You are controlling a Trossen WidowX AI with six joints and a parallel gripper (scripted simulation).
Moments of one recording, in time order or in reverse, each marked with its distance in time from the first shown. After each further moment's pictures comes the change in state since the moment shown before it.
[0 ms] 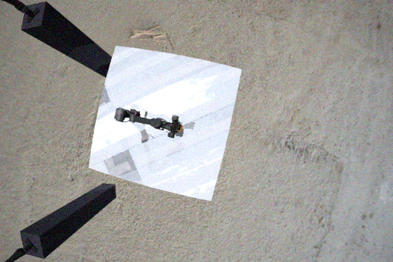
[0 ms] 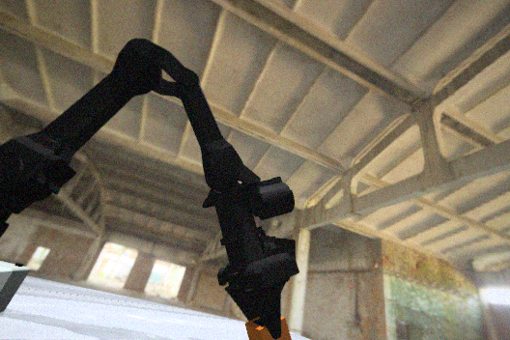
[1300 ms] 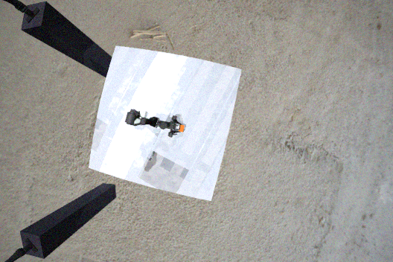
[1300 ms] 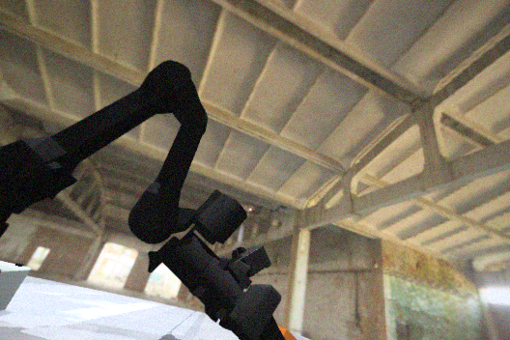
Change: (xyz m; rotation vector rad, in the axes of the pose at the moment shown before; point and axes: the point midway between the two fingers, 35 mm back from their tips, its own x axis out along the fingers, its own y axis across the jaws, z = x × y) arm 0.027 0.000 -0.012 0.008 -0.546 0.005
